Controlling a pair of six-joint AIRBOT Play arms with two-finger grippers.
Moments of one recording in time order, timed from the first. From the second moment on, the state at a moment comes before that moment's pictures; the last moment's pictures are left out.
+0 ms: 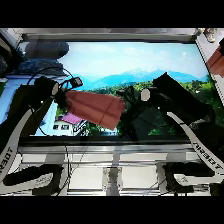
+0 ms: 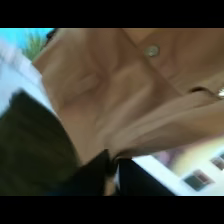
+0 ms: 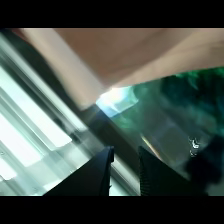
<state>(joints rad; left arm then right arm) -0.26 -1.32 1.13 1.85 -1.07 -0.85 0.48 -1.46 1.11 -1.10 1.22 1.19</state>
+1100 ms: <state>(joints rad) 0.28 -1.09 1.13 1.38 -1.22 -0.94 0.17 -1.59 1.11 -0.63 1.03 1.08</state>
